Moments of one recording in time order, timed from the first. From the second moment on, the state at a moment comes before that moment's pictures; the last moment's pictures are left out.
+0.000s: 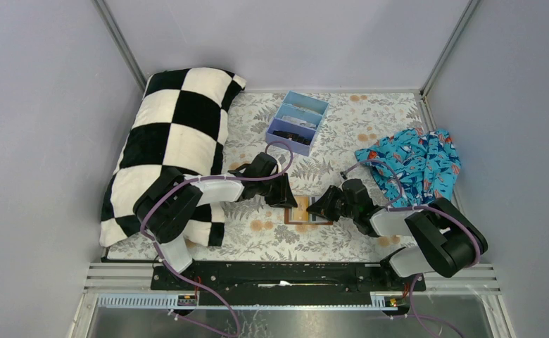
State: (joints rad) left arm -0.72 1.74 0.87 0.00 0.41 -0.82; right arm 0.53 1.42 0.27 0.49 -0.31 1.04
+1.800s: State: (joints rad) left arm -0.73 1.72 0.87 0.03 0.53 -0.83; right arm 0.50 1.06 0.21 0.13 -0.22 0.93
